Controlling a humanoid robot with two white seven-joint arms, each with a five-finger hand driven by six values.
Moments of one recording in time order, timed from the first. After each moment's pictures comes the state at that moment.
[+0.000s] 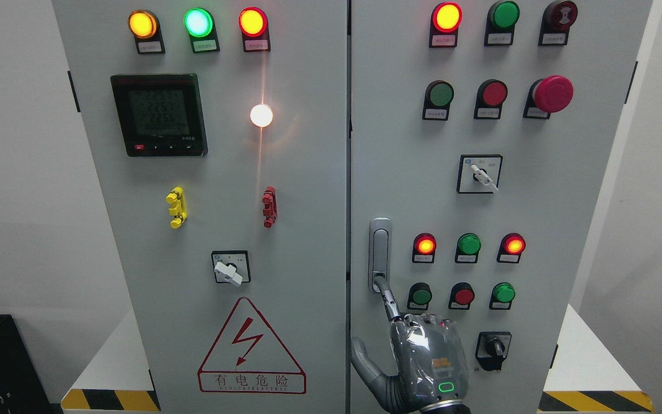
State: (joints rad) left arm -0.04 -0.11 -0.13 -0.05 0.14 -0.06 -0.06; right arm -0.26 0.14 0.29 -1.80 1.44 0.12 -0.03
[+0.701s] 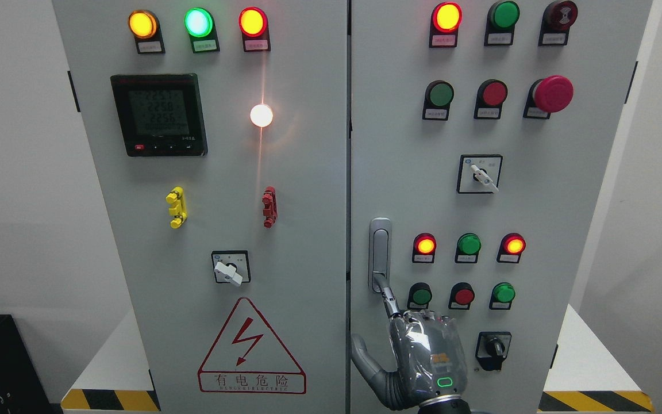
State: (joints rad) left arm -0.04 -0.11 -0.13 -0.05 0.14 -0.06 -0.06; right arm -0.27 0.14 0.29 -1.79 1.44 0.12 -0.03
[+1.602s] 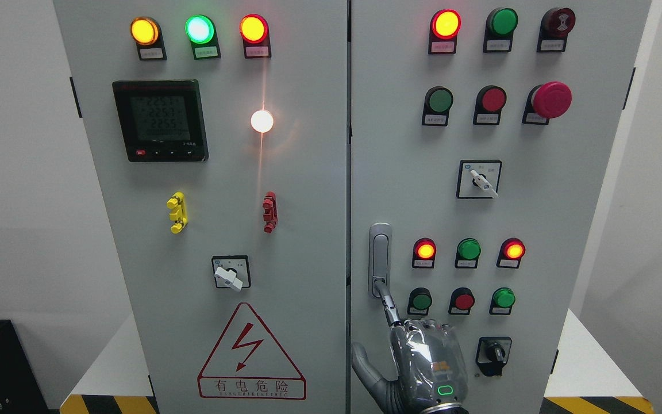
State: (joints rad) left arm -0.04 -0.11 -0.13 -0.05 0.14 -0.06 -0.06; right arm -0.26 0.14 0.28 -1.78 1.44 0.12 -0.02
